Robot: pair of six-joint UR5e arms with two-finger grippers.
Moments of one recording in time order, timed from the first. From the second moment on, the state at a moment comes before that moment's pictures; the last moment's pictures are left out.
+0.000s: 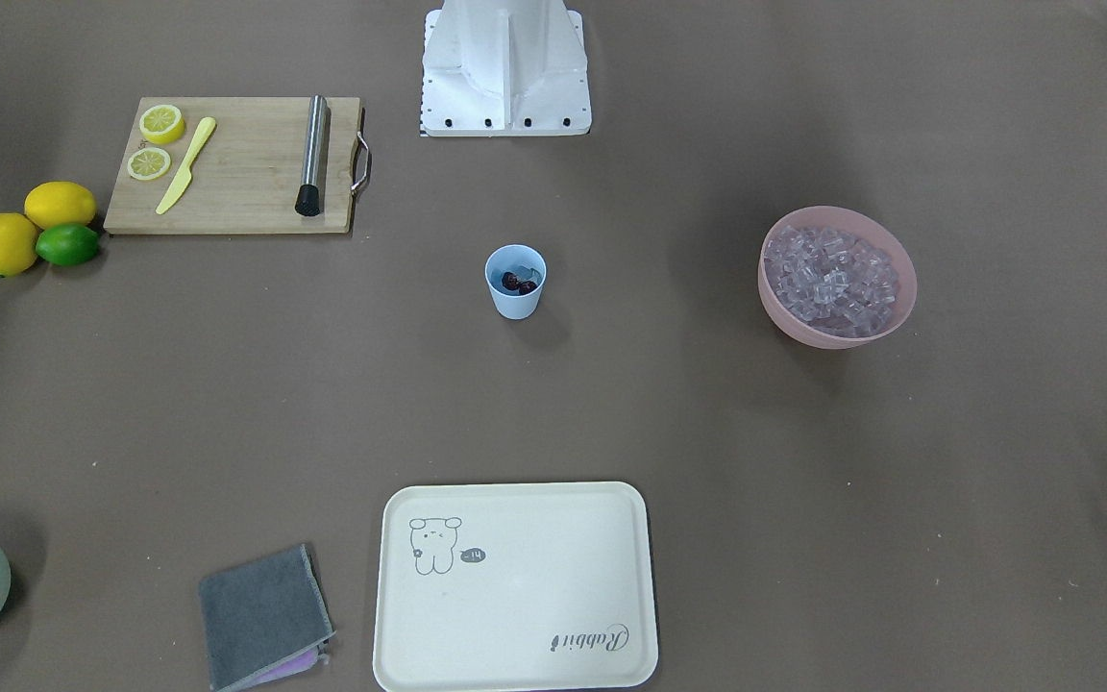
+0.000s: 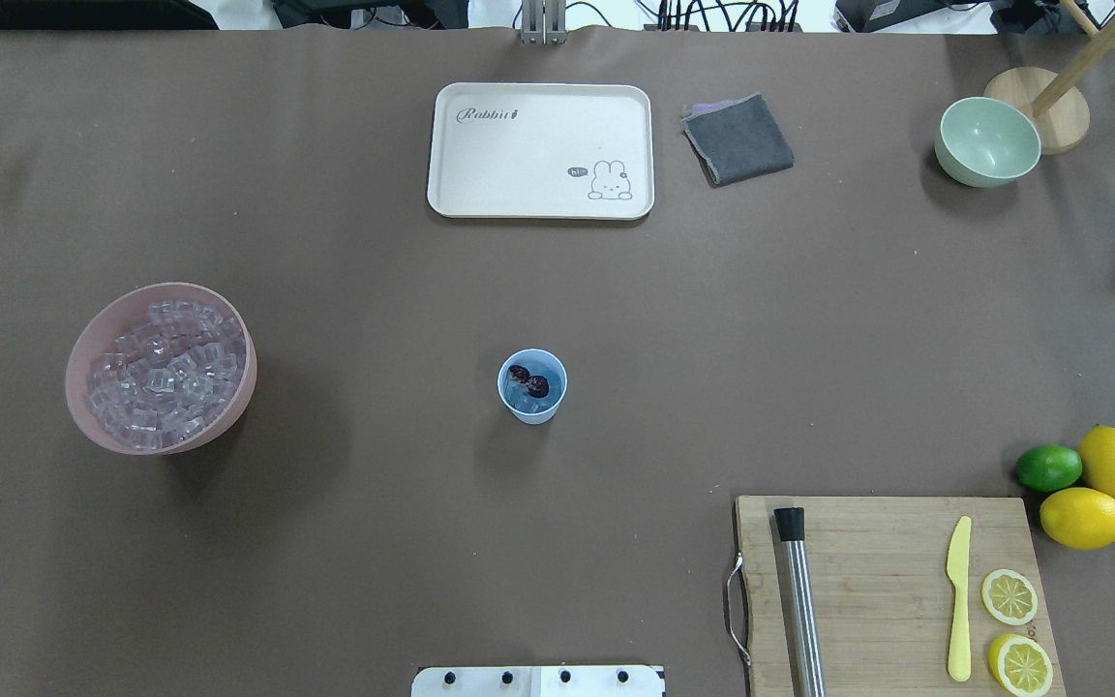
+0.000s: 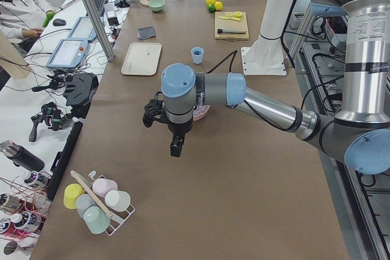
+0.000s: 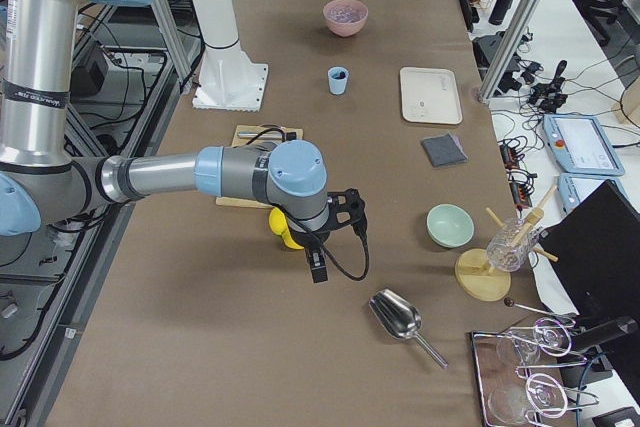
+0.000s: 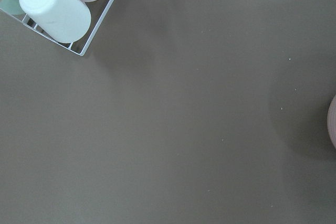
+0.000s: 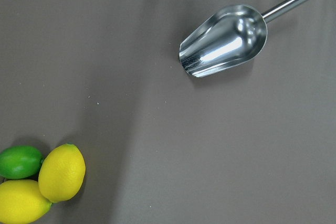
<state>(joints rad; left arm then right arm) -1.68 -1.53 -1.98 -1.17 -2.37 0.26 1.73 -1.79 1.96 -1.78 2.34 -0.39</state>
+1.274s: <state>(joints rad) -1.68 -1.53 -1.99 -1.17 -2.37 0.25 1.72 -1.81 1.91 -1.77 2.34 -0.39</state>
